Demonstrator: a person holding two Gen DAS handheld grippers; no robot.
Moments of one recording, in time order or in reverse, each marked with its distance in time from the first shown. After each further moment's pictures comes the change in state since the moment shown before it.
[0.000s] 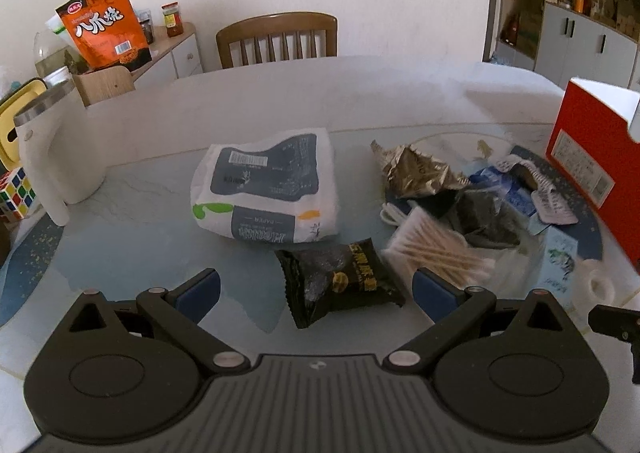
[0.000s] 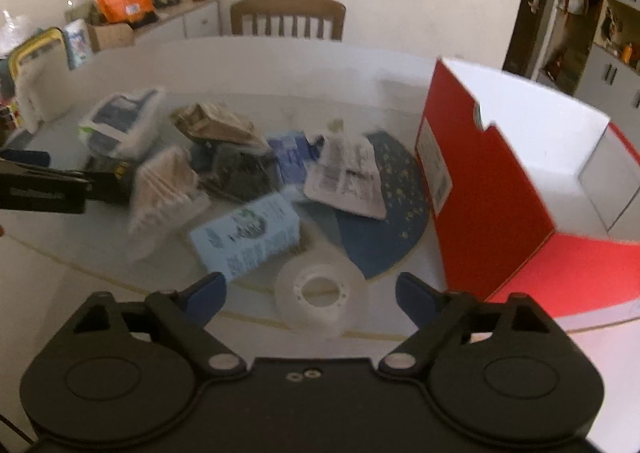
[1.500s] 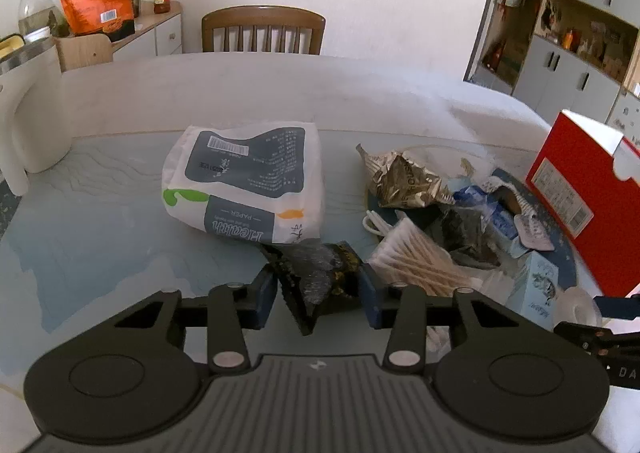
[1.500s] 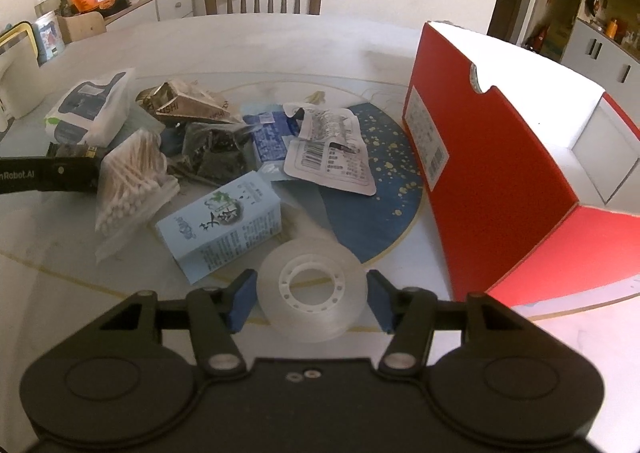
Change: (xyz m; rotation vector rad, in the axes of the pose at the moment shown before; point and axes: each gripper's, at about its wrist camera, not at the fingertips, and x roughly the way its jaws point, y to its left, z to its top) left arm 0.016 0.017 -0.001 -0.136 -0.010 -0.131; right arm 0.011 0.004 0.003 0.056 0.031 -0.035
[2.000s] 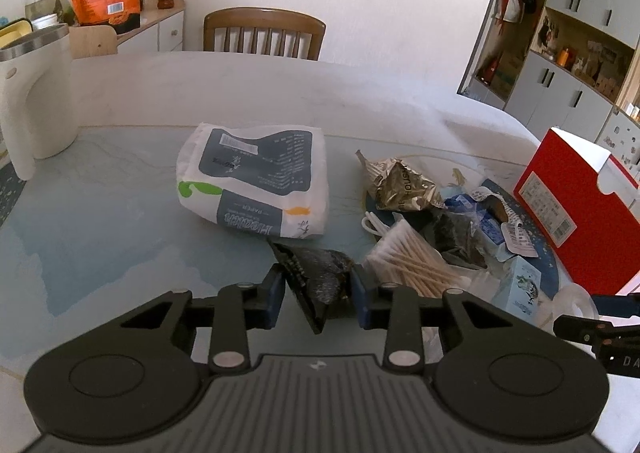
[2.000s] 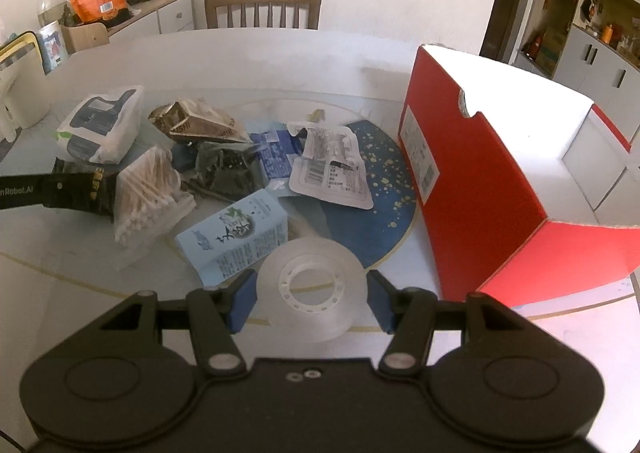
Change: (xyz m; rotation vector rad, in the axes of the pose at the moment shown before) left arm -0.016 0.012 -0.005 -0.048 -0.012 -0.039; right arm -0.022 0.004 0.004 0.005 -0.025 0.001
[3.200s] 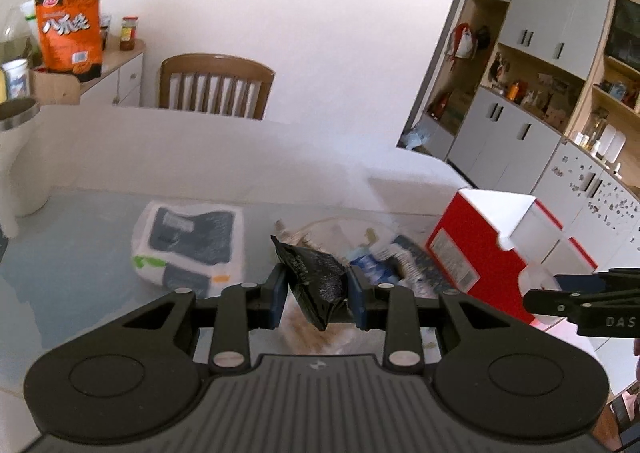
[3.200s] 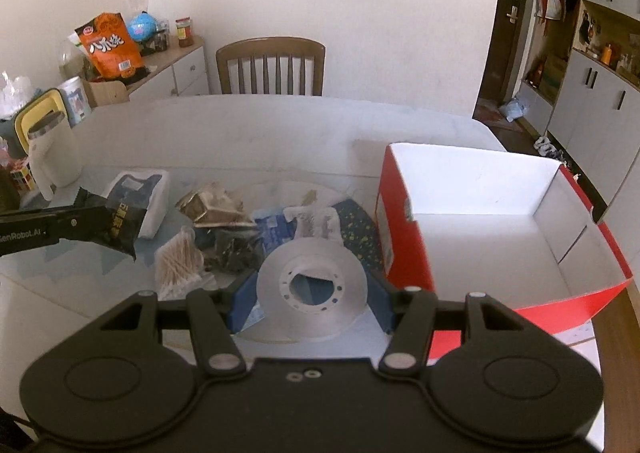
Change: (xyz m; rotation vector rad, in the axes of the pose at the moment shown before) left arm -0.067 -0.043 0.039 0.009 -0.113 -0.148; right arm -0.079 -0.039 0.046 0.013 -0.111 0.059
